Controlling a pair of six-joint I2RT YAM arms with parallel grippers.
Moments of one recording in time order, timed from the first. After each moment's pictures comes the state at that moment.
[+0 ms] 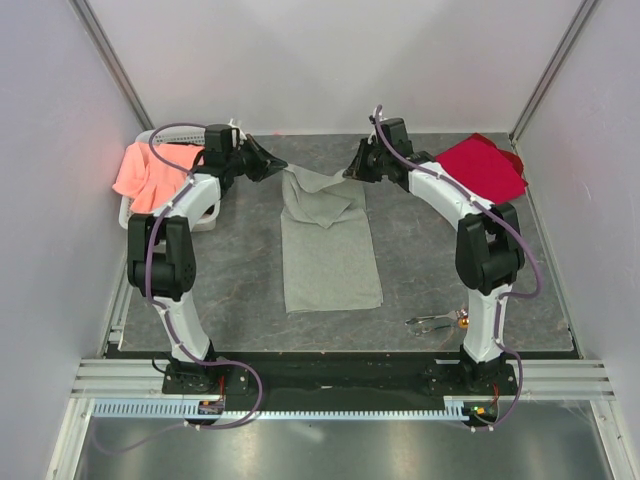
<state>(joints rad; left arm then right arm) -0.11 1.90 1.43 -0.05 0.53 -0.85 0.39 2.02 1.68 -0.30 -0.23 0.55</state>
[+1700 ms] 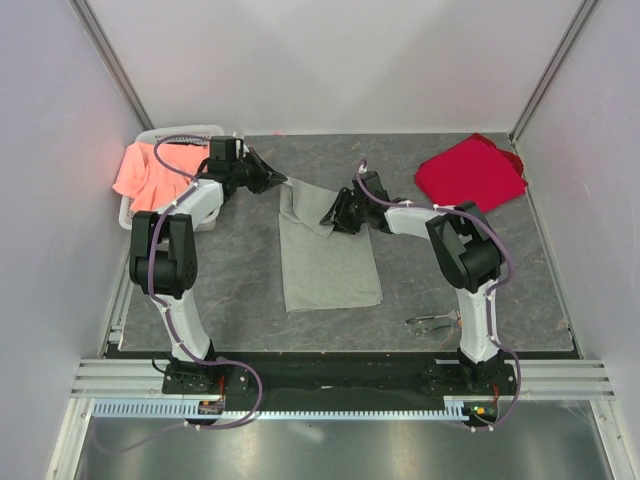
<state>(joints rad) -0.12 1.92 1.38 -0.07 0.49 -0.83 0.51 2.09 1.31 0.03 -0.27 0.89</state>
